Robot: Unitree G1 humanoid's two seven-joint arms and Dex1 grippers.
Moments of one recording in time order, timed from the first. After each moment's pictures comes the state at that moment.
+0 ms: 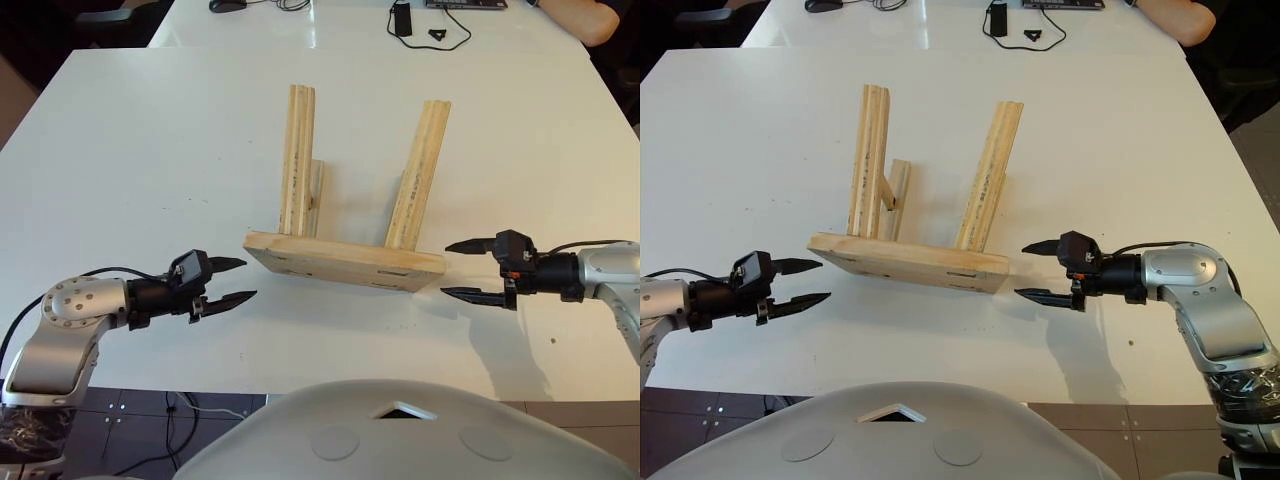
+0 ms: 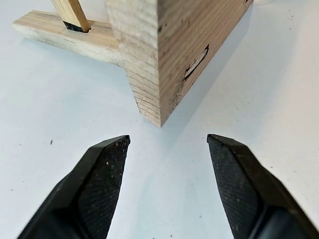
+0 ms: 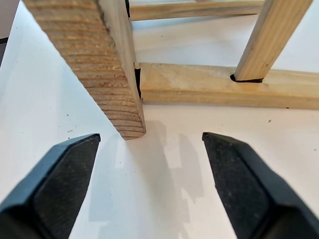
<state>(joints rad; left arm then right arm) 0.34 0.85 0.13 -0.25 -0.32 0.11 -1.12 0.16 -0.88 0.02 -0.30 0.37 0.30 1.20</state>
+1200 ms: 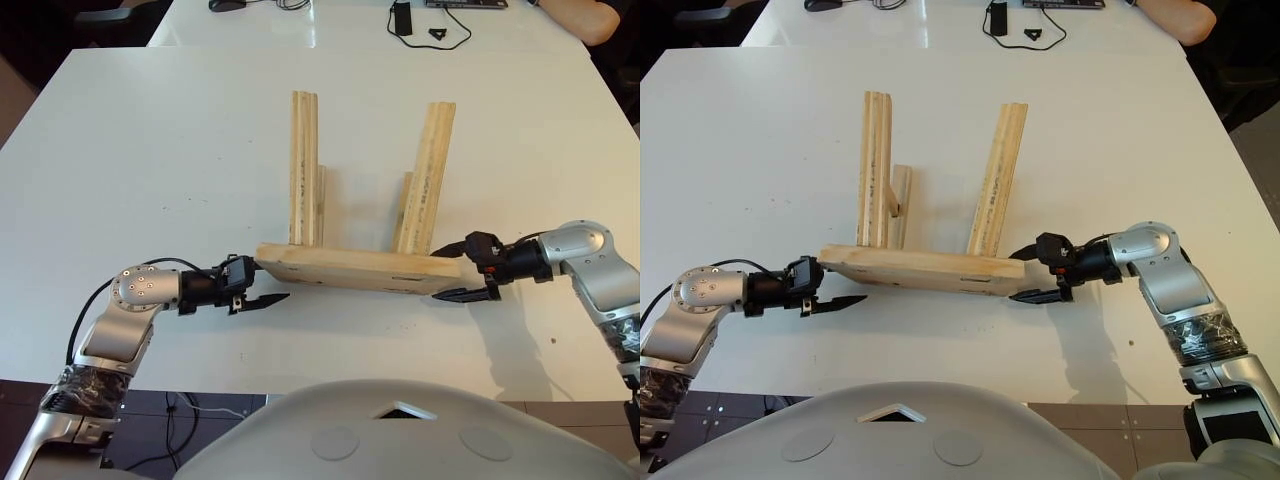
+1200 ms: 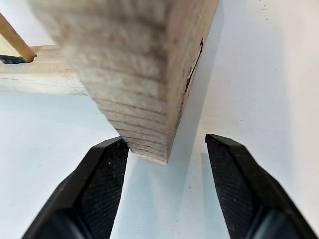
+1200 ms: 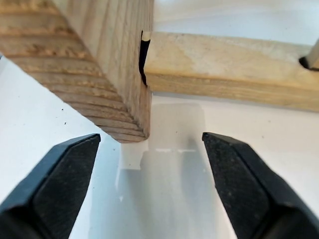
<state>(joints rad) 0.20 0.78 -0.10 -0.11 -0.22 -0.08 -1.18 -0.07 -0.84 0.24 0.02 0.24 0.13 1.40</state>
